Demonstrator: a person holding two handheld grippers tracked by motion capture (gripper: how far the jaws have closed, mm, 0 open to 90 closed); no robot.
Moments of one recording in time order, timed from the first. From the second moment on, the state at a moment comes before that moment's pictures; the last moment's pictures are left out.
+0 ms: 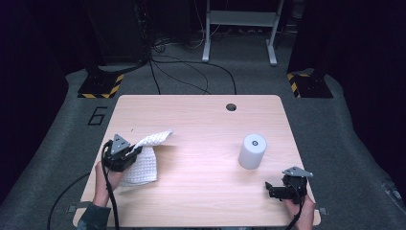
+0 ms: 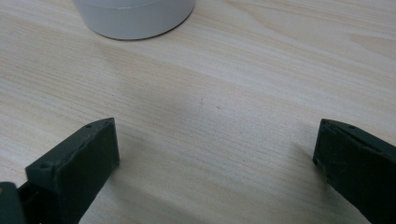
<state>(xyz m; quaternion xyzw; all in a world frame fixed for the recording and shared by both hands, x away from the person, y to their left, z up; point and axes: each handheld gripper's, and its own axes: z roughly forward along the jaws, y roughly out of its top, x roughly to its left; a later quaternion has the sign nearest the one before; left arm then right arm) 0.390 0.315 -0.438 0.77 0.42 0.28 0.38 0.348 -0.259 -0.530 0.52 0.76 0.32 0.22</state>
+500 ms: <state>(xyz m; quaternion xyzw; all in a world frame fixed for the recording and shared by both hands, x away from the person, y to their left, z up) 0.422 0.342 -0.477 0.78 0.48 0.24 0.33 0.349 -0.259 -0.530 0.52 0.76 0.32 0.22</state>
